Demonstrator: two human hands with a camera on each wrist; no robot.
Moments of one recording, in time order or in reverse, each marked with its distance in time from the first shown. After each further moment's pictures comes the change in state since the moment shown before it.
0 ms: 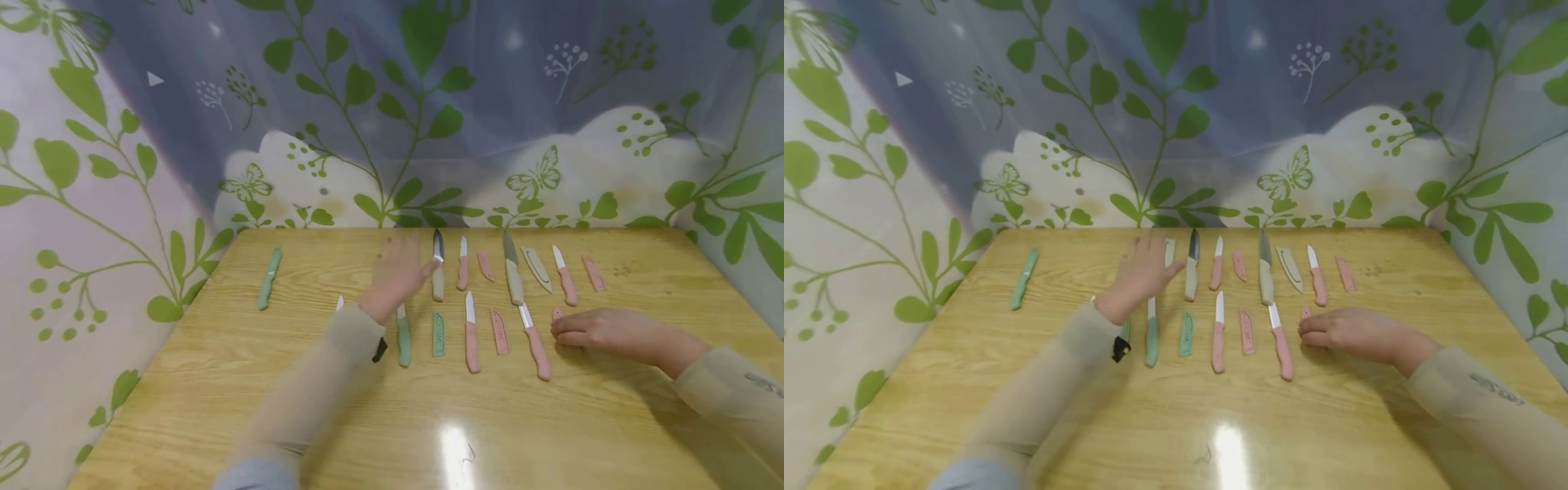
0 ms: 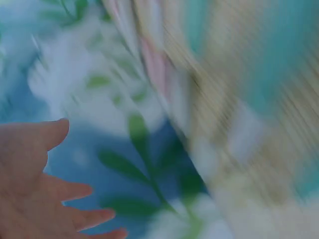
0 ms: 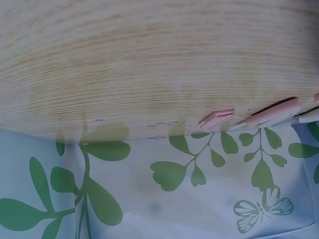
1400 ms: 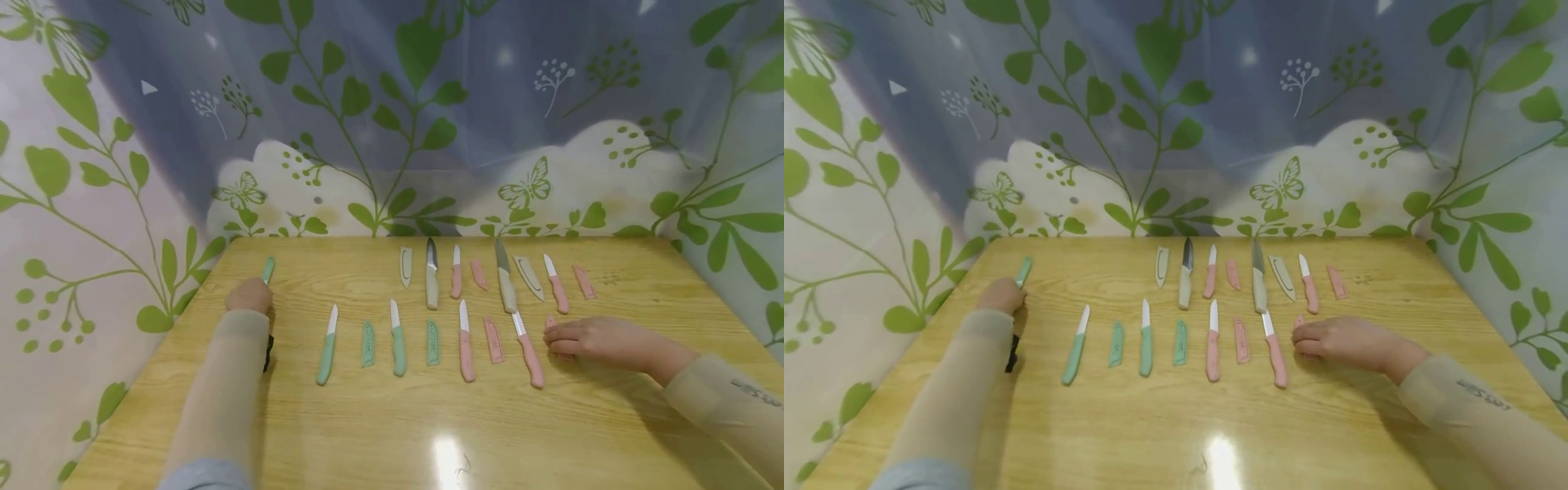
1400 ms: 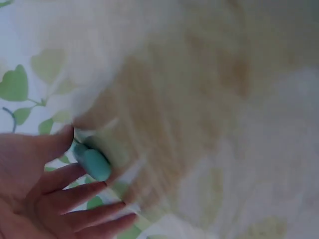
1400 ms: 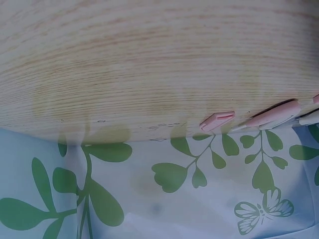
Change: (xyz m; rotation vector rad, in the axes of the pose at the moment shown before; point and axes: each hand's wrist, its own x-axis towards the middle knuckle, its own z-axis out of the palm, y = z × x) left_hand -0.009 -0.249 -0.008 0.010 -0.181 -0.470; right_hand 0.000 -0.005 -0.002 0.000 -0.030 0.041
